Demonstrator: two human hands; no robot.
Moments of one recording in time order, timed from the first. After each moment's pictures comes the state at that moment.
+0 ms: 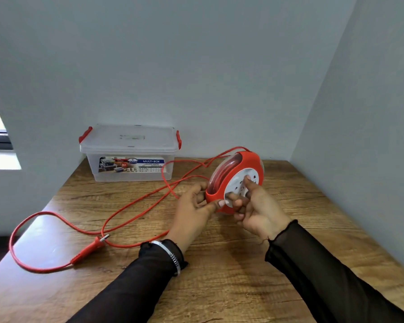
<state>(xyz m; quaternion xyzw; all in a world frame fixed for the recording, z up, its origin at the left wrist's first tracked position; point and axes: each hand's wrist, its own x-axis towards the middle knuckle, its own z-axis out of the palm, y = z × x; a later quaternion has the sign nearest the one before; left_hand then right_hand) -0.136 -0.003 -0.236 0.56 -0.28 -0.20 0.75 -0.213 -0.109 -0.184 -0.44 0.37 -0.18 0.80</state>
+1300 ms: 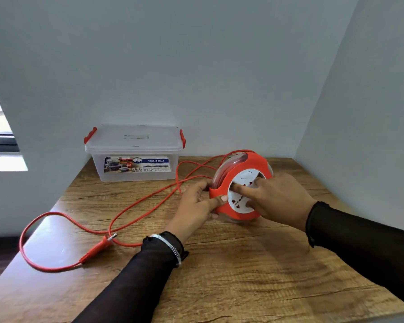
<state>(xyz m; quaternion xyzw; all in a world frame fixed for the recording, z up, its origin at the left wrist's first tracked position) -0.125 0.008 -0.226 0.59 -0.32 -0.23 0.70 -0.241 -0.146 -0.164 -0.94 -0.03 -0.09 -0.33</state>
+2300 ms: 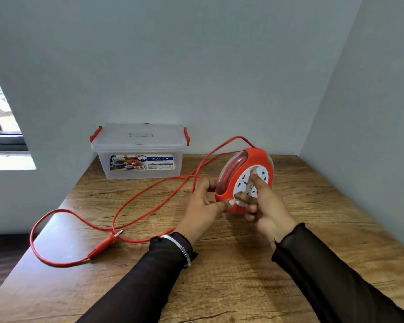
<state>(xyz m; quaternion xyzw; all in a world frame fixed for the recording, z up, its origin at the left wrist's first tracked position) -0.132 0.003 -0.238 0.56 -0.32 -0.25 0.72 -0.216 -0.102 -0.198 -0.48 0.36 -0.24 0.76</state>
